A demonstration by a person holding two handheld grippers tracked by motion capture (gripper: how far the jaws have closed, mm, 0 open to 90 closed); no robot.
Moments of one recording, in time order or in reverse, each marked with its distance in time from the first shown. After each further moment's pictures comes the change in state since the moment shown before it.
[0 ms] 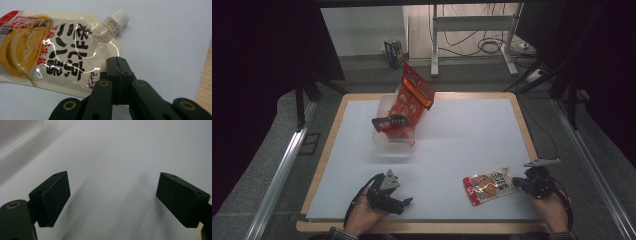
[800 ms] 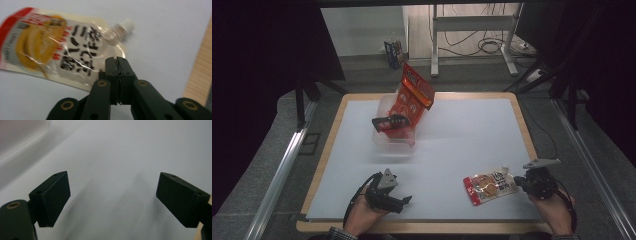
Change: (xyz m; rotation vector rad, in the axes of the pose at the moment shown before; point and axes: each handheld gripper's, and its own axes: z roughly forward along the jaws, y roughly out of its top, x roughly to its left) left arm 0.003 0.000 -0.004 -0.026 0.005 -0.025; right arm 0.009 0.005 -0.017 -0.006 -0.038 -0.112
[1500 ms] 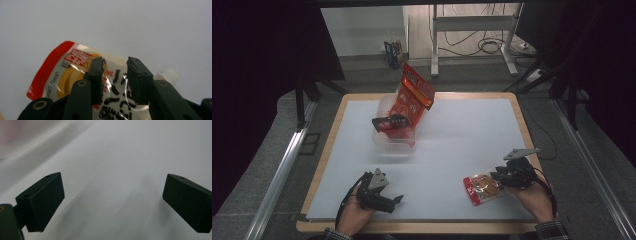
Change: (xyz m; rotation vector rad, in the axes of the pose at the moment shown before) left arm 0.013 -0.014 -0.011 0.001 0.064 -0.019; right arm 0.028 0.043 0.018 -0.056 0.151 -0.084
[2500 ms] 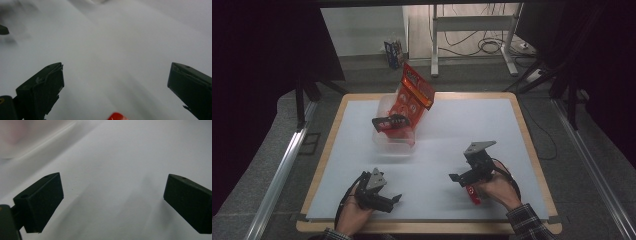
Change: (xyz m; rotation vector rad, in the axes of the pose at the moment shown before) left arm 0.004 -0.004 -0.002 -0.020 0.017 0.002; right arm 0.056 0.060 0.065 -0.084 0.187 -0.139
